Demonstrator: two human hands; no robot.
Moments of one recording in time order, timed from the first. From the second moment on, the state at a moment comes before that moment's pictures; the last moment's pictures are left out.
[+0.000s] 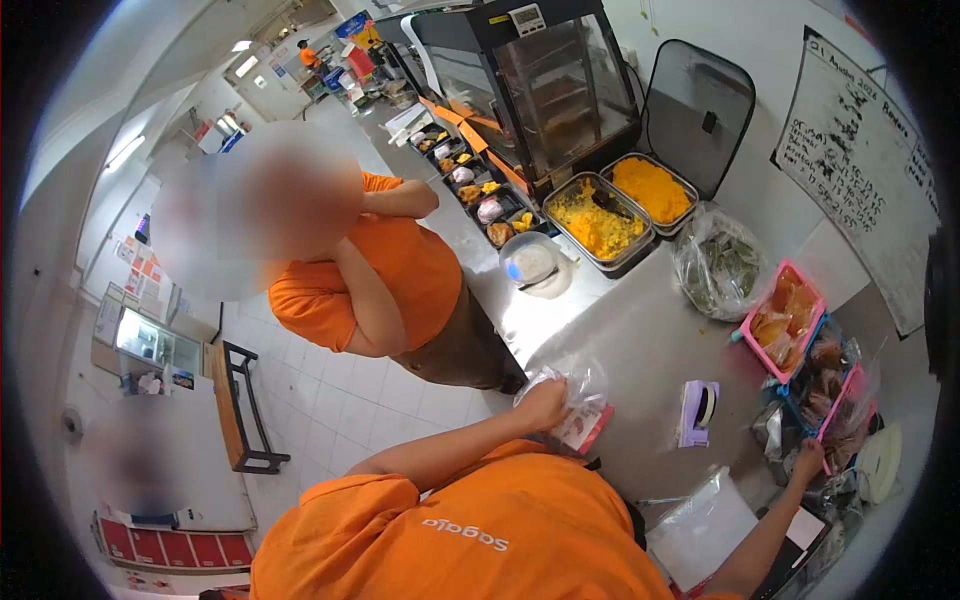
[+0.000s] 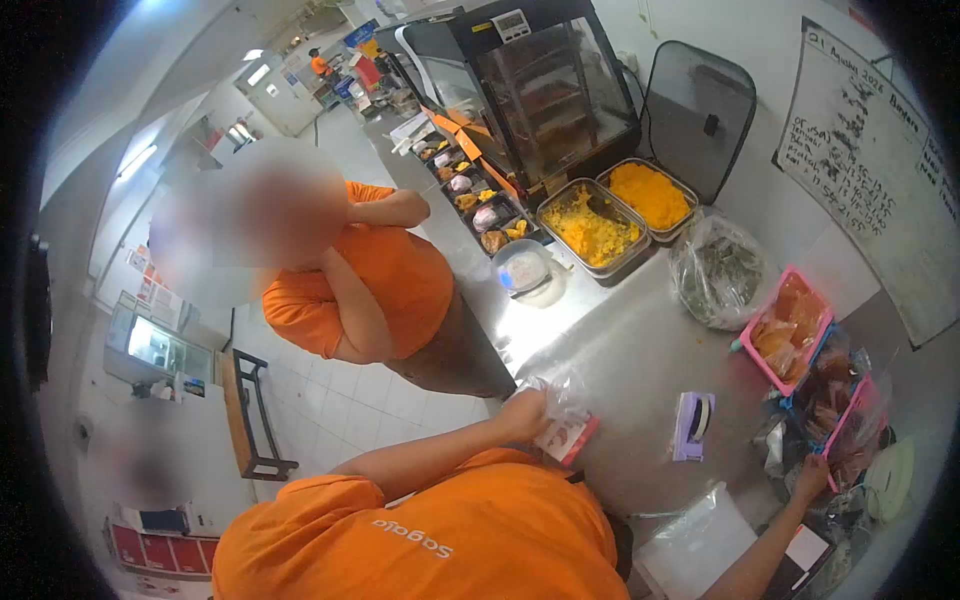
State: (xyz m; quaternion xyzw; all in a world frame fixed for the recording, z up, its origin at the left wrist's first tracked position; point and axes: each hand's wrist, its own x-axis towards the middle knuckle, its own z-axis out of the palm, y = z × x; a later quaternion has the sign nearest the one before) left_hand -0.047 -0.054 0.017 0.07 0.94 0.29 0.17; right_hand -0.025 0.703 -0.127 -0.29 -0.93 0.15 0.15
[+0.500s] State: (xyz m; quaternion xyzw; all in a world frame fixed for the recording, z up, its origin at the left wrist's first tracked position) left_hand -0.089 -0.014 0.052 0.36 0.86 0.33 0.15; right_hand -0.045 0.214 0.040 -0.07 -0.83 0.53 0.17
